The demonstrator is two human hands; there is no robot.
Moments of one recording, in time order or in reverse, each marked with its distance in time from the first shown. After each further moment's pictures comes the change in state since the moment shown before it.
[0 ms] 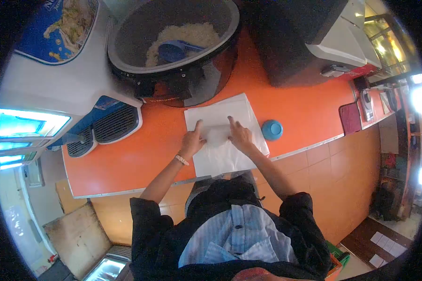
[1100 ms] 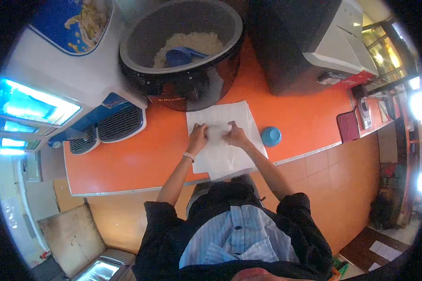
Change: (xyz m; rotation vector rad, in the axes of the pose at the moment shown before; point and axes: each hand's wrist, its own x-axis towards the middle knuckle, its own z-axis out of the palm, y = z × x) left_hand 0.020 0.001 0.022 0.008 0.362 0.108; right_hand 0.027 0.002 0.004 0.388 -0.026 -0.106
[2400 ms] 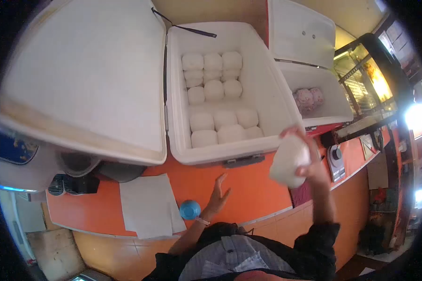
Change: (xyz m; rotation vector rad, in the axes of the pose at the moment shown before) left_hand 0.157 0.341 0.191 -1.249 -0.083 -0.075; right_hand -0.075 0.040 -0.542 0.594 0.046 -0.543
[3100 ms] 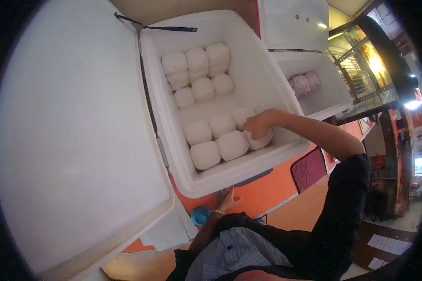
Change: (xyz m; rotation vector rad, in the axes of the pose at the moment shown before) left_hand -0.001 -0.072 -0.025 1.167 -0.528 -0.408; right_hand 0.172 0.143 -0.031 -1.320 -1.183 0.582
